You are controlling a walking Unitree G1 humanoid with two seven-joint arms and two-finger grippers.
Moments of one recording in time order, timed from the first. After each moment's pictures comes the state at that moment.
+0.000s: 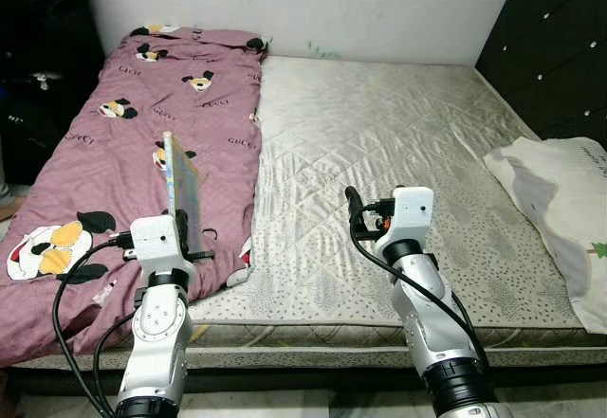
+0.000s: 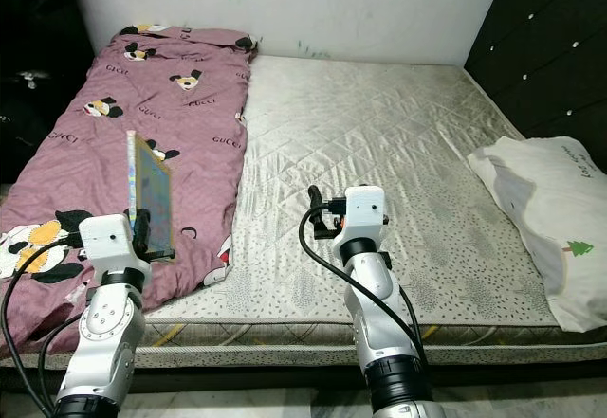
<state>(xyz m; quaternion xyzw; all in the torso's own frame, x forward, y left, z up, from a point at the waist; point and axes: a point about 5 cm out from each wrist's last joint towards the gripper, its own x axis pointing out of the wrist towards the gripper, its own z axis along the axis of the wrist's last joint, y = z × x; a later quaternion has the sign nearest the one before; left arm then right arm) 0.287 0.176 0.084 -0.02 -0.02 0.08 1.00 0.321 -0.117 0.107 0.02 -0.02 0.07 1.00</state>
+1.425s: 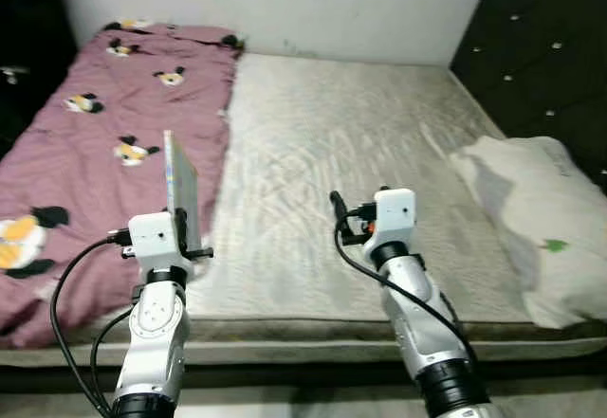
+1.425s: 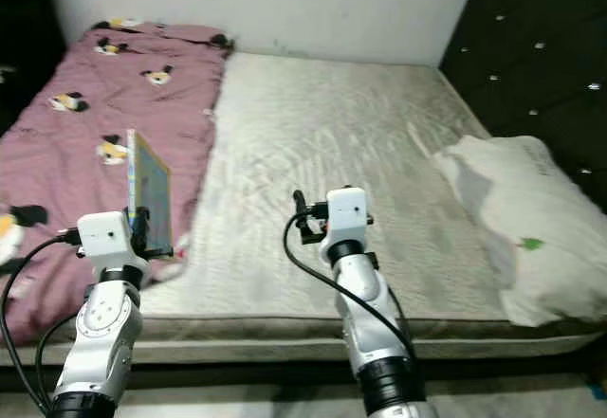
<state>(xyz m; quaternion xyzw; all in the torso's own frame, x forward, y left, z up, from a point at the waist) 0.290 0.175 0.086 -0.02 -0.02 0.08 1.00 0.320 -0.105 0.106 0.00 -0.02 0.09 1.00</state>
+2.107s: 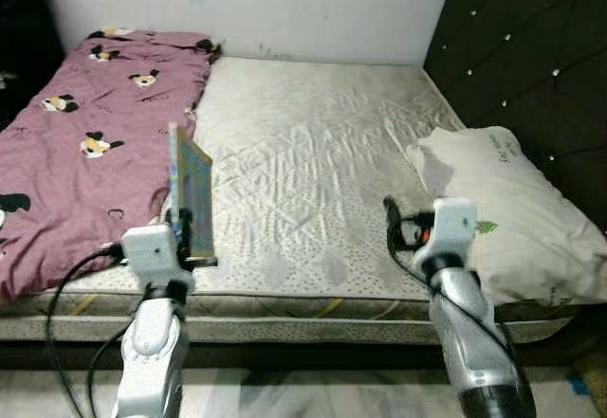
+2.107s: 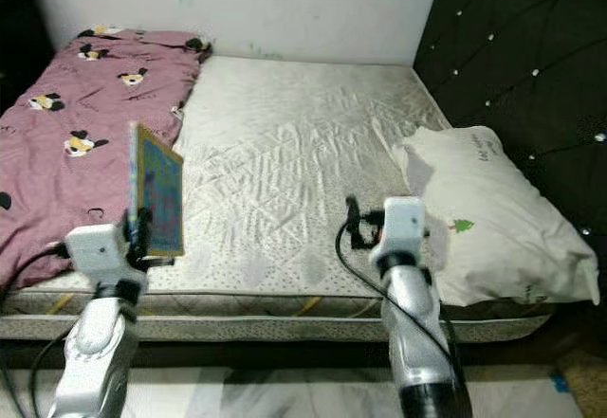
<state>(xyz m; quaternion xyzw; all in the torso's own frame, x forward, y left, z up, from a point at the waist) 0.259 0.177 0.098 -0.02 -0.07 0.05 1.00 0.299 -0.161 0.098 0.00 0.00 0.03 1.00</state>
